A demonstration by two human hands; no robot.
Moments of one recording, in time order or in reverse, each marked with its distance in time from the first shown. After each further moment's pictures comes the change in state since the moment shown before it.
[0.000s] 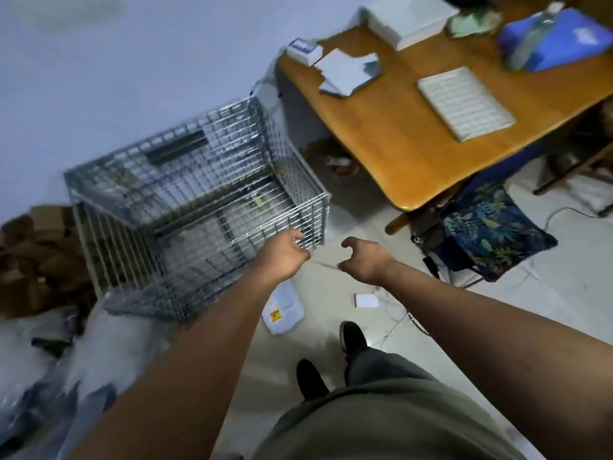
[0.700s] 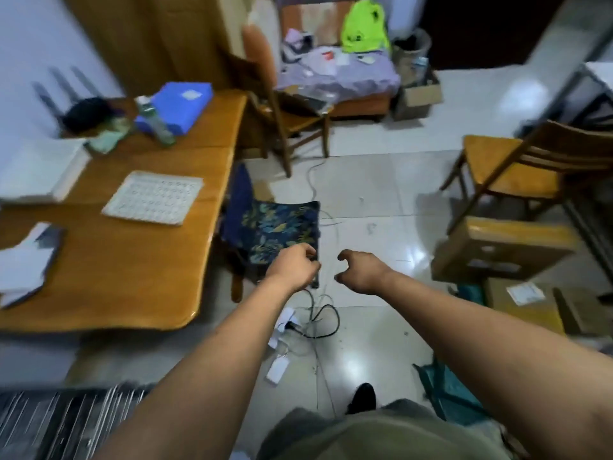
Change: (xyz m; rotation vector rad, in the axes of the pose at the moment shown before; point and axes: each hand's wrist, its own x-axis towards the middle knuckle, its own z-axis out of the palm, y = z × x) left_hand -0.026 0.371 0.350 0.645 -0.592 0.731; right_hand -0.200 0.357 -0.102 0.559 0.462 0.690
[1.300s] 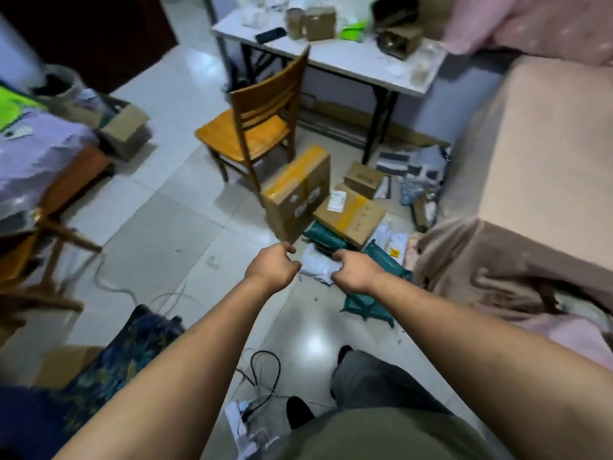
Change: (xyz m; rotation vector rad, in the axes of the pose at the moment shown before) left_hand 0.090 0.239 0.171 0.505 -0.557 0.723; right_hand -0.097 0.217 -0.013 0.630 0.386 0.801
